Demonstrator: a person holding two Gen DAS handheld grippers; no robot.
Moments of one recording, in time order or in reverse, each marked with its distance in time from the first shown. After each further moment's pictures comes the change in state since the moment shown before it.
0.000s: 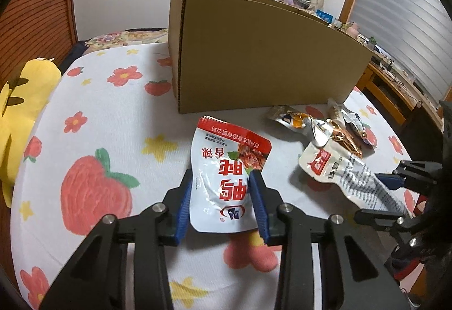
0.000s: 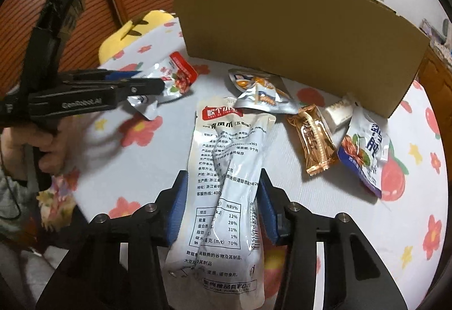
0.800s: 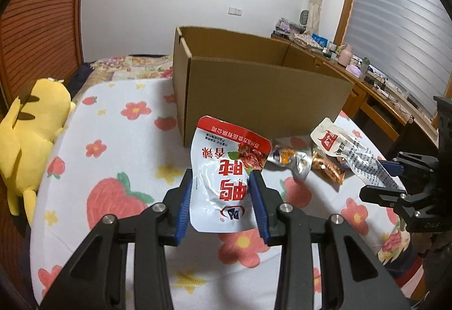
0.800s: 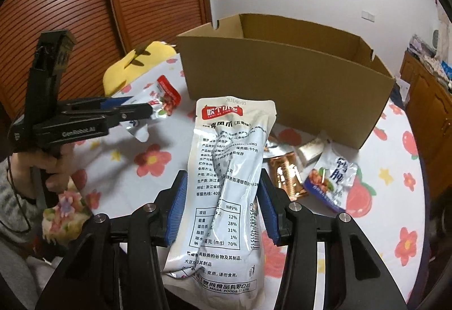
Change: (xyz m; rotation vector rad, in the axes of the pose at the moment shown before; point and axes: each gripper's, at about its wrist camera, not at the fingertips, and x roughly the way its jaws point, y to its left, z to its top) left arm -0.052 -0.006 0.010 -0.003 -0.145 -0.004; right arm -0.053 -0.009 0.002 -0.008 -0.136 -0.045
